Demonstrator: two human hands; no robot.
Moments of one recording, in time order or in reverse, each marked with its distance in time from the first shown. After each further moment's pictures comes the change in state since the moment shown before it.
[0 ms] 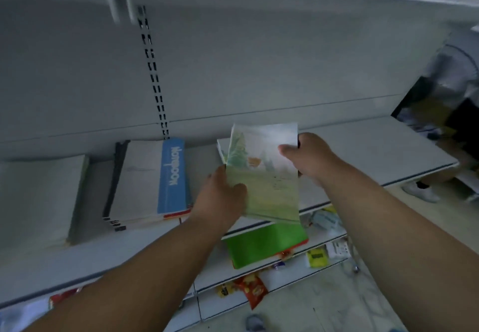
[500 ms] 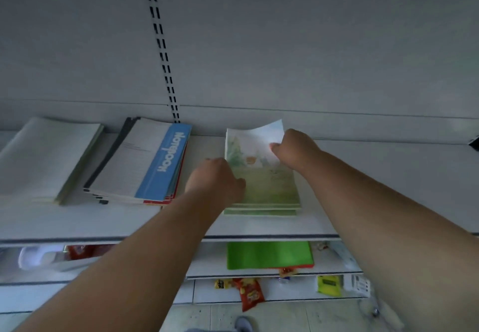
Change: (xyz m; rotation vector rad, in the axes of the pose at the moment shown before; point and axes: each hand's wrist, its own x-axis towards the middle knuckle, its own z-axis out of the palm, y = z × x) left_hand 0.064 0.020 0.038 0.646 0.165 -0.235; right_hand 0.117 0.009 0.035 -0.452 -0.205 -0.268
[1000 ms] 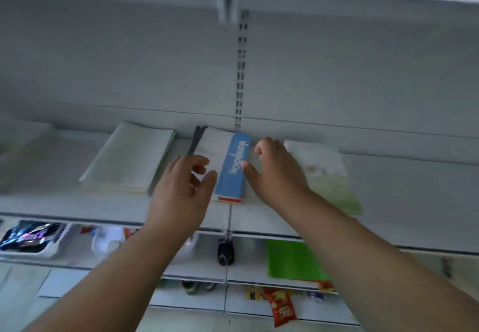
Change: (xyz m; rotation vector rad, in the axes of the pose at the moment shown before) left_hand -0.083 -0.157 -0.059 -0.441 0.526 0.147; right_hand -0.123 -0.151 0.035 0.158 0.235 -0.427
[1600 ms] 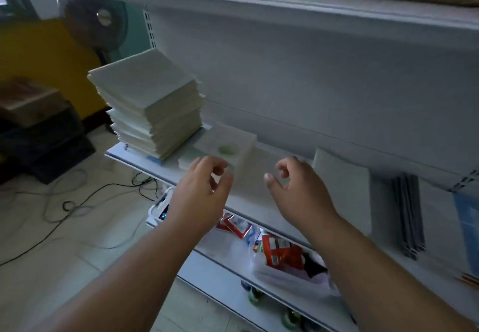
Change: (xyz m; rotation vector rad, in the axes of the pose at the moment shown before) left_hand 0.020 -0.270 -0.308 0.138 0.261 -0.169; right_hand 0.044 -0.365 0.190 0.224 -0.108 -0.207
